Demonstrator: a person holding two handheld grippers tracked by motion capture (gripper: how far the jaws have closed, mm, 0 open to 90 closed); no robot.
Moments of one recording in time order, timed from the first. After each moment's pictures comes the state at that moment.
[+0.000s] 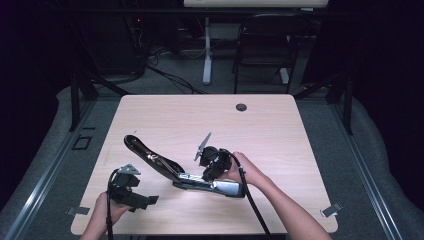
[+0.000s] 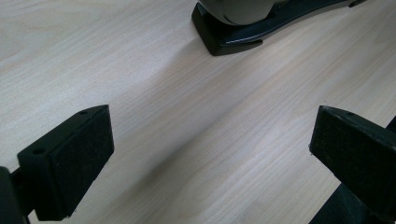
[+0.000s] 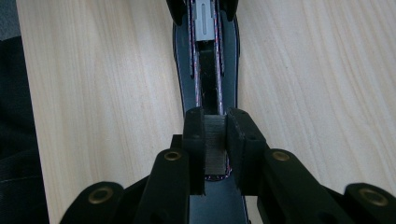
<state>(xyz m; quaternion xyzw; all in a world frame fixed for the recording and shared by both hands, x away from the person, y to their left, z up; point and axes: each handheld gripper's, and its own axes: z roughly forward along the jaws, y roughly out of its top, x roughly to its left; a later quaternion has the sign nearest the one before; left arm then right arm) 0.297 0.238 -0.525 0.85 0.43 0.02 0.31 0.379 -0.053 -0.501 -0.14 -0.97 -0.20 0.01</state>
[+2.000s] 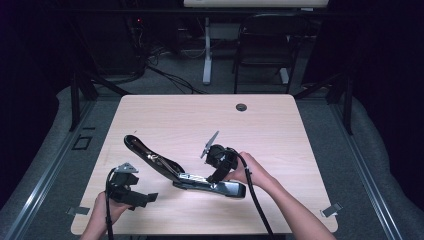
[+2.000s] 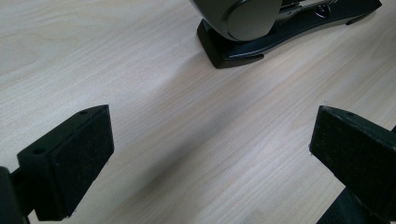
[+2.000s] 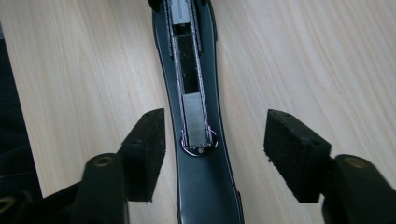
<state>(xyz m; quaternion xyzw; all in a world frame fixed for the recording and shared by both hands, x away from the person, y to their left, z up) 0.297 0.241 -0.521 0.84 0.44 0.04 0.32 0.375 -0.072 -0.493 -0.19 -0.96 -0.21 -0.01</state>
